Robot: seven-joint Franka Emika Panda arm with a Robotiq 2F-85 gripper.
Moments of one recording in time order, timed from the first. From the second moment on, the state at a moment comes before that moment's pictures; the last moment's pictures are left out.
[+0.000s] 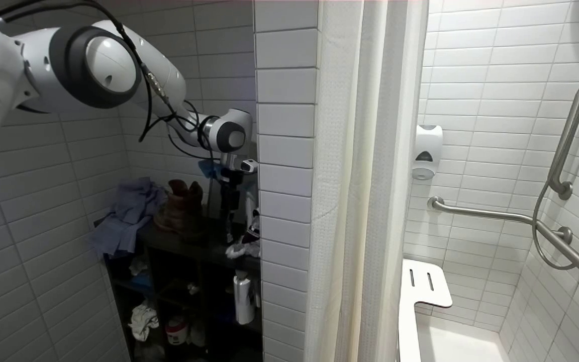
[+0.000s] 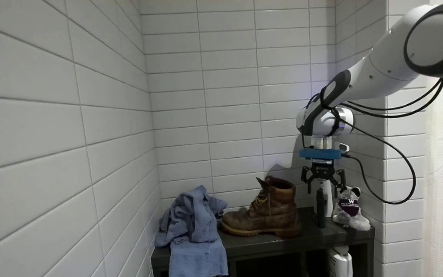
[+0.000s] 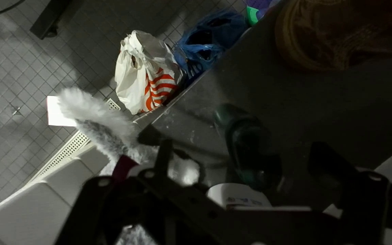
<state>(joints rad) -0.07 0.71 -0.10 -1.42 0.22 1.98 0.68</state>
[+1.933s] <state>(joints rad) -0.02 0.67 -0.15 -1.49 0.18 2.12 0.74</state>
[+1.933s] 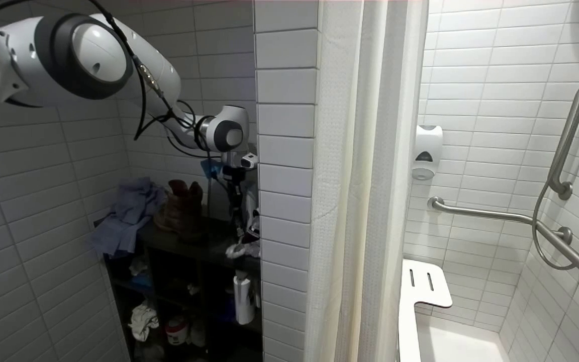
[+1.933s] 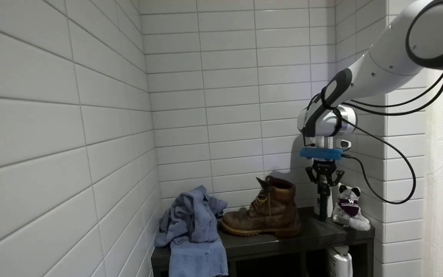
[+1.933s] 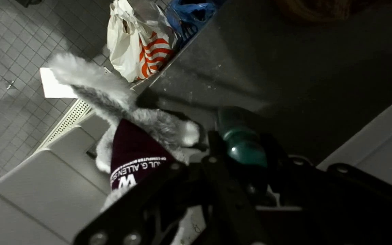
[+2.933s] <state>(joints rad) 0.02 0.42 -0.15 -1.76 0.11 2.23 0.76</state>
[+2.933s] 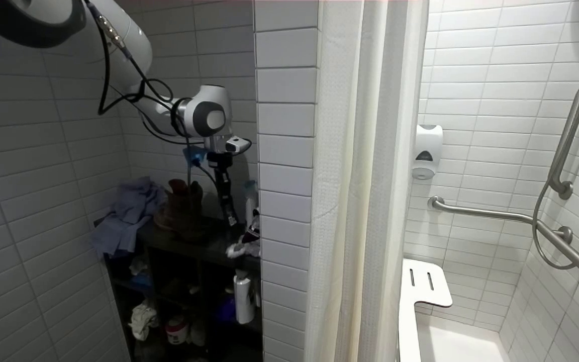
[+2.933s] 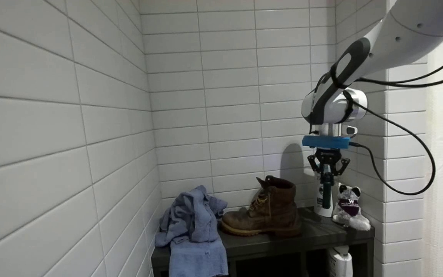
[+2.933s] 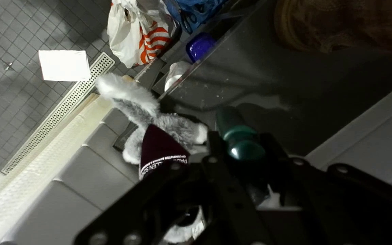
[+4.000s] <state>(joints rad) 0.04 0.23 -0.12 -1.91 0.08 2.31 0.78</state>
